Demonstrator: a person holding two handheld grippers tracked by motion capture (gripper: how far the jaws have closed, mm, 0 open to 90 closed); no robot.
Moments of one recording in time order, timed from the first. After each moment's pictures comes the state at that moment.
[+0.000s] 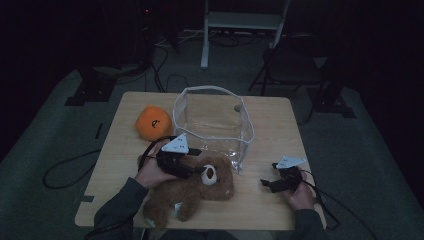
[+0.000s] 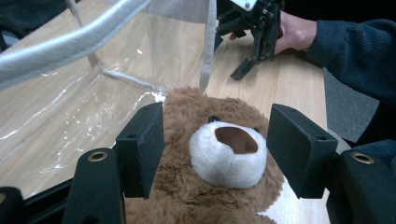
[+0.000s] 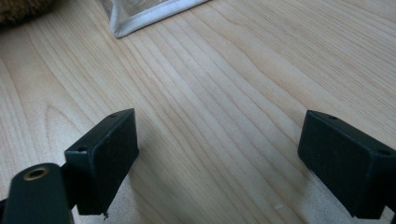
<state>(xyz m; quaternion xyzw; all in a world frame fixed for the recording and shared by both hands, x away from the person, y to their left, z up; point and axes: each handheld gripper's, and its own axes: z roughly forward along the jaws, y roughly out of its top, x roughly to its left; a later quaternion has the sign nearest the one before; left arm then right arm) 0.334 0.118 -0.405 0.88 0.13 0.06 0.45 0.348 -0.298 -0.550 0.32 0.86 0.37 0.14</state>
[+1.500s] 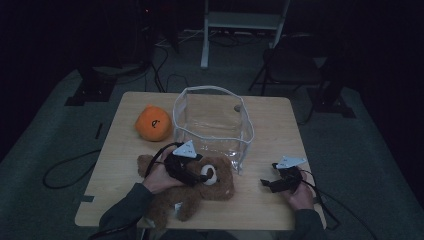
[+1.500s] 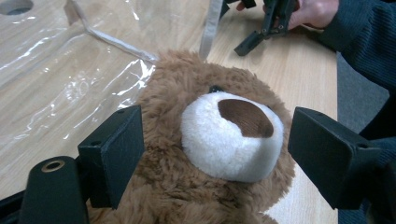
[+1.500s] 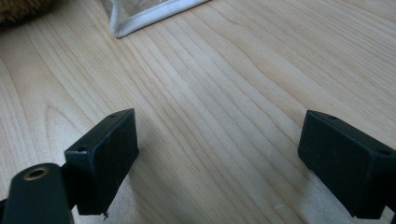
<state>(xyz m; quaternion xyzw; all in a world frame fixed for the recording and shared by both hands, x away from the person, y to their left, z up) 0.338 0.103 -0.438 0.89 0.17 0.04 0.42 0.348 -0.298 -0.550 0.32 0.86 0.37 0.14</state>
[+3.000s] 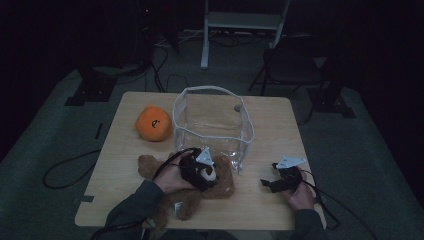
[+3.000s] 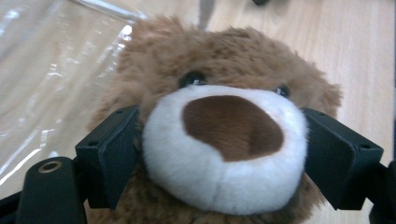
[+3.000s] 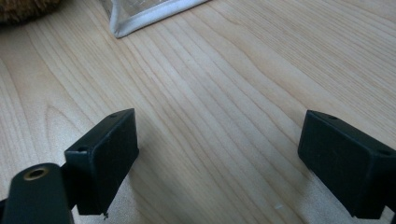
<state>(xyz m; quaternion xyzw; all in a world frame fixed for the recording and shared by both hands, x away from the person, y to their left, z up) 0.341 0.065 -0.459 0.93 0.14 0.08 0.33 0.348 -0.298 -0.550 0.32 0.86 0.37 0.14</state>
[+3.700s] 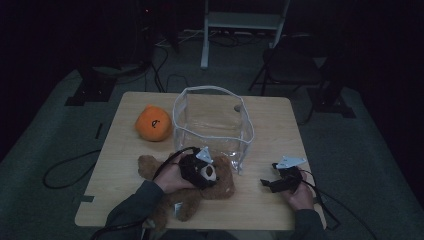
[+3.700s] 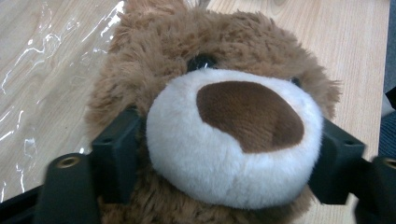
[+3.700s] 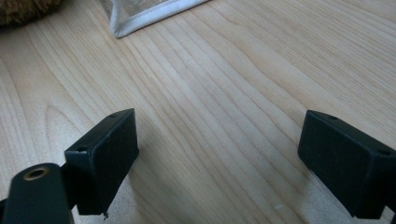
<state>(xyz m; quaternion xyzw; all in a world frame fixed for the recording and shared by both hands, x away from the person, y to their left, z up) 0.348 0.065 -0.464 0.94 0.16 0.03 0.31 0.348 -0.298 -0.550 0.32 0.86 0.37 0.14</state>
